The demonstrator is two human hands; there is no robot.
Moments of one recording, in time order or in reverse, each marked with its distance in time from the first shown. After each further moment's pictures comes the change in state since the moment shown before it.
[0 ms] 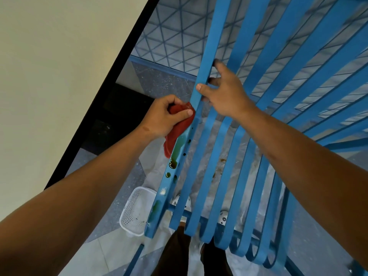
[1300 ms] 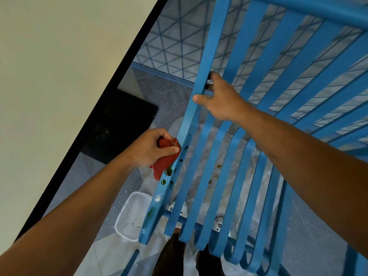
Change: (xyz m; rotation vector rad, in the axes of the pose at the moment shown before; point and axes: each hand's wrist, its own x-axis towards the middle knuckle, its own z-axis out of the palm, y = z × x) left_hand -0.048 -0.011 -0.018 0.163 -0.230 -0.231; right_hand 0.018 -0.003 -0.016 -0.274 -0.154 -0.002
